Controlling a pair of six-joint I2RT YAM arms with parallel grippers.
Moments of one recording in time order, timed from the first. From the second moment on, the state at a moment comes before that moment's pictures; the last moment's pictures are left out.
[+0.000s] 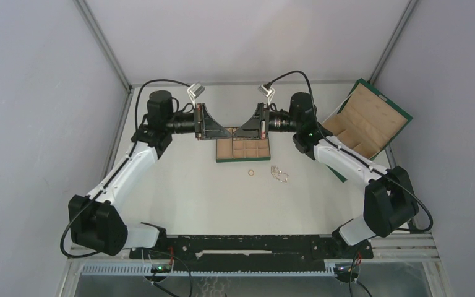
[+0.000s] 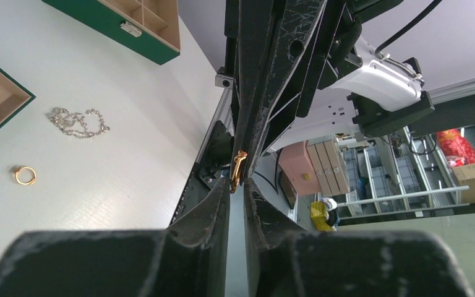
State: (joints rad) left arm -0.29 1.31 1.10 -0.07 1.12 -0.75; right arm 0.53 1.49 1.10 0.35 -0.95 0.92
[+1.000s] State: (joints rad) left arm -0.29 1.33 1.10 -0.02 1.19 -0.79; right arm 0.48 1.46 1.10 0.34 -1.07 0.94
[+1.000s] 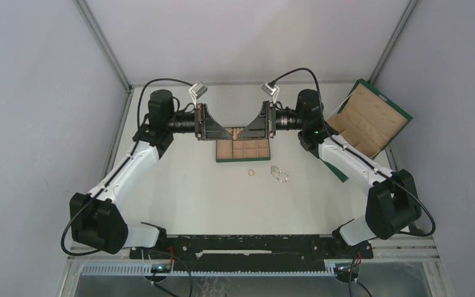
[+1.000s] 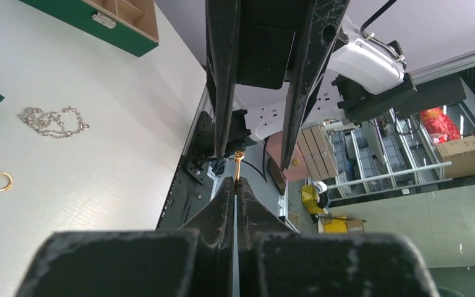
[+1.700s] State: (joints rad) left arm -0.31 1.33 1.10 -0.09 1.21 -0.73; right arm 0.51 1.53 1.14 0.40 -1.09 0.99
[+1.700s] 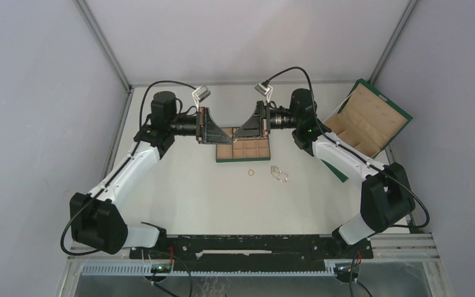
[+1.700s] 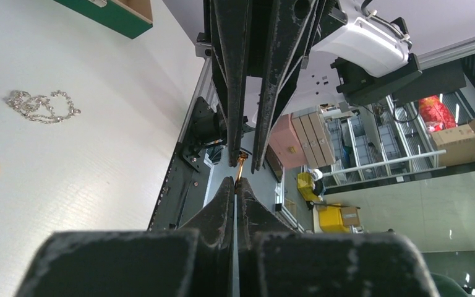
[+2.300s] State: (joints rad) left arm -0.30 1.33 1.12 -0.20 1.18 -0.66; right arm 0.51 1.52 1.14 0.23 -0.97 0.89
